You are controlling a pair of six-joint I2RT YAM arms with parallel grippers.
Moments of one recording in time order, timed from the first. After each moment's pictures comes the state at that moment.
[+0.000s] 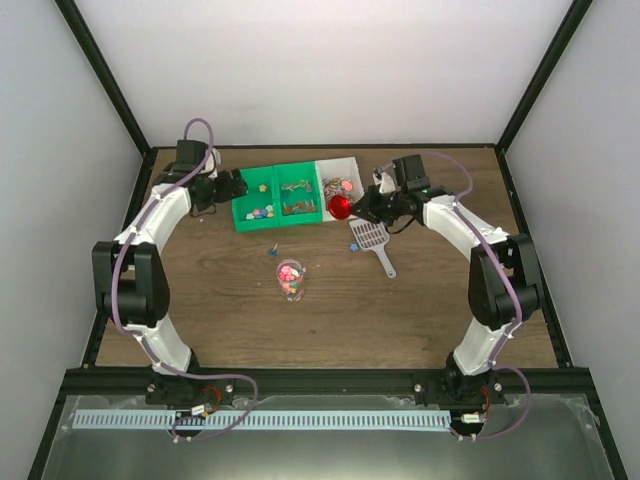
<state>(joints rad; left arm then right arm) -0.06 1.75 1.39 -0.57 0.22 -0.35 0.32 1.74 1.28 -0.41 -0.60 0.62</state>
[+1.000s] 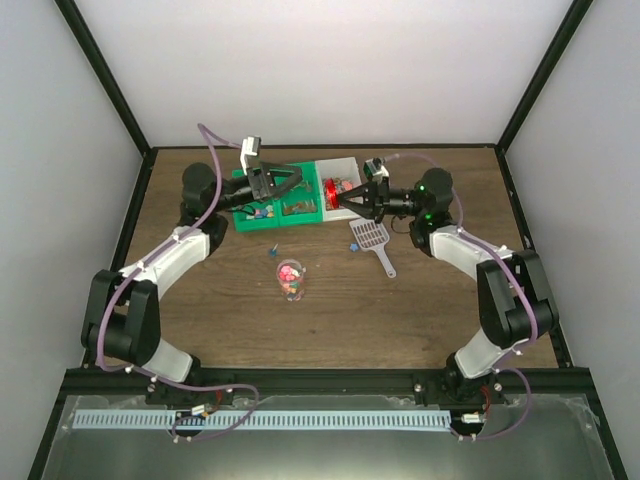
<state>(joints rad) -0.26 1.51 0.99 0.78 1.01 -1.22 0.29 1.60 0.93 0.84 -1.24 1.52</state>
